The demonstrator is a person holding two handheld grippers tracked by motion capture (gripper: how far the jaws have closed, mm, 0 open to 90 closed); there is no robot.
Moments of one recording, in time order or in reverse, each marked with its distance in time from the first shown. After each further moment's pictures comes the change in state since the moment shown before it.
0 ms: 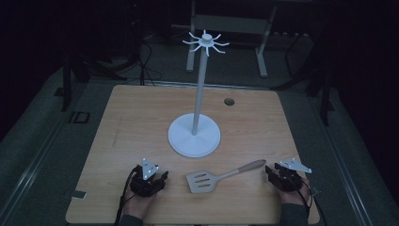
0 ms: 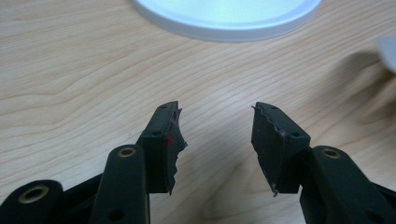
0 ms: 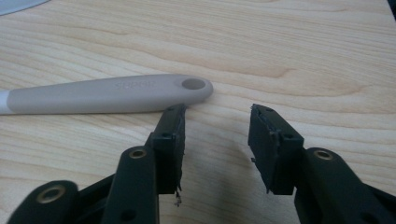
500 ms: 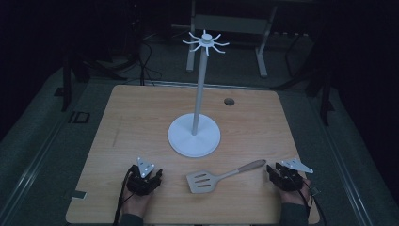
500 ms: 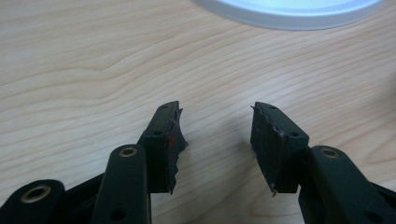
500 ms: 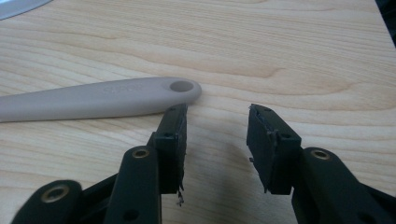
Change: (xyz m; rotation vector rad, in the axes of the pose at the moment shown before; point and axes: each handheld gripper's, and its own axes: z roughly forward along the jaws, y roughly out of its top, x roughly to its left) left arm 0.009 -0.007 0.008 0.029 0.115 -0.051; right arm -0.004 -0.001 0.000 -0.010 -0.014 0.023
